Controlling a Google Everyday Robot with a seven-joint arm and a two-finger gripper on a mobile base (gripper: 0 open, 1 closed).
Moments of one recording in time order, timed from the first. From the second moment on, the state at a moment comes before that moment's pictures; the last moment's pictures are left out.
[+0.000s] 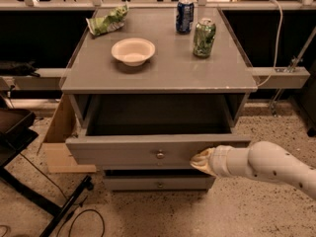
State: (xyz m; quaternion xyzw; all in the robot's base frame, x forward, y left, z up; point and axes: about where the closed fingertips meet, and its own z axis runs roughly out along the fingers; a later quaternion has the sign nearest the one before) arm 0.533 -0.140 0.574 -0.56 0.72 0.11 0.40
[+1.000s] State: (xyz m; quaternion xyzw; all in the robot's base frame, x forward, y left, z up) arm 0.574 -0.121 0.582 -0.56 0.71 0.13 0.42
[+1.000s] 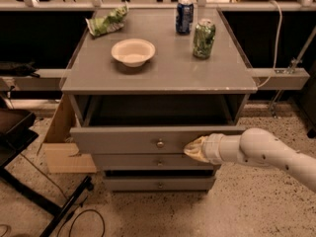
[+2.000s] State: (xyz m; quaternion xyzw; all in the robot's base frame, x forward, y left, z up) arm 0.574 -0.121 0.582 -0.56 0.71 0.13 0.42
